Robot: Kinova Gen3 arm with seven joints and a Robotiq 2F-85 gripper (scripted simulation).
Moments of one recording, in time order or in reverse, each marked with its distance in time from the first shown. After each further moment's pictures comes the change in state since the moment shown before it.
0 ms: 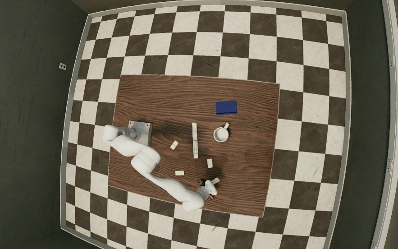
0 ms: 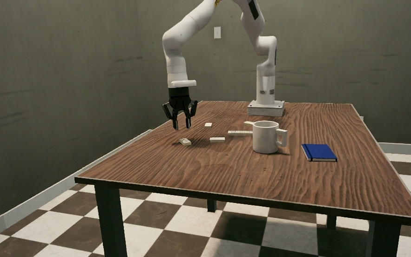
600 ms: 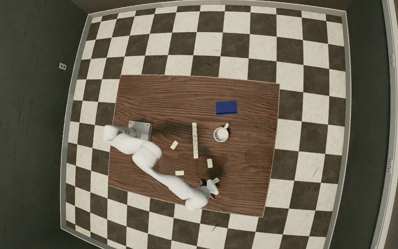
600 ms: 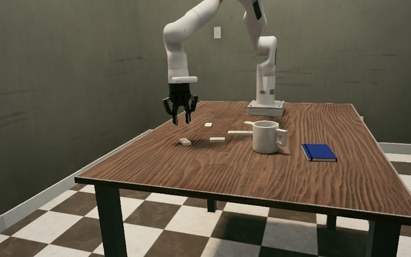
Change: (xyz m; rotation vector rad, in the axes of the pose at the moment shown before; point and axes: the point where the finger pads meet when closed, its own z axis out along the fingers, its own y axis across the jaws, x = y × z) arm 0.002 0.000 -0.018 0.000 -0.080 0.001
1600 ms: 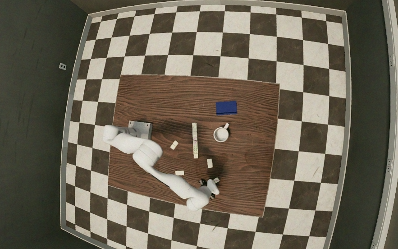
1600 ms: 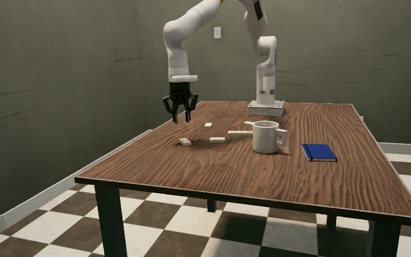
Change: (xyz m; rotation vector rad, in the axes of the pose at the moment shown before) arm 0.000 0.000 -0.006 0.000 -0.025 0.000
